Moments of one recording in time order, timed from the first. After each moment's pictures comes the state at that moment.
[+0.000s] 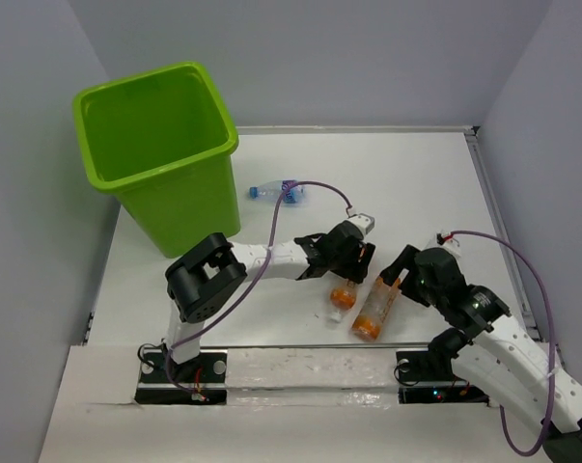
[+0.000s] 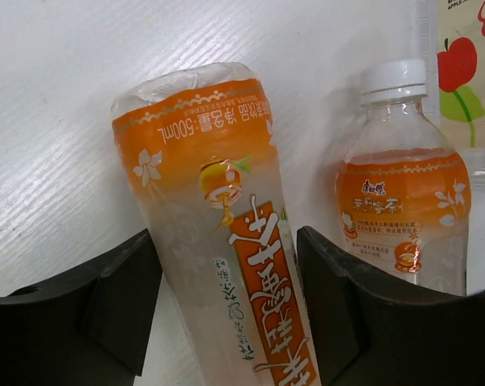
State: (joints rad) left arm -1.05 1.91 1.20 -0.05 -0.05 -0.47; right arm 0.57 0.58 0.54 -0.72 0.28 0.96
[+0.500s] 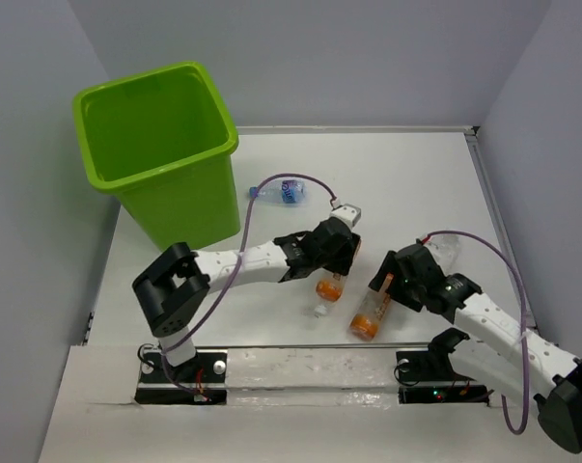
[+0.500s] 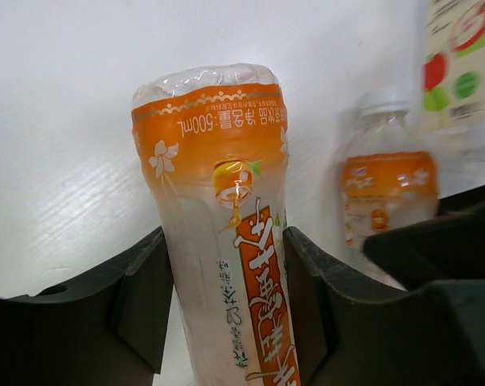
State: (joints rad) left arm -1.05 1.74 1.12 -0.11 -0.19 -0.46; right arm 0.57 0.81 0.48 -0.64 0.19 0.97
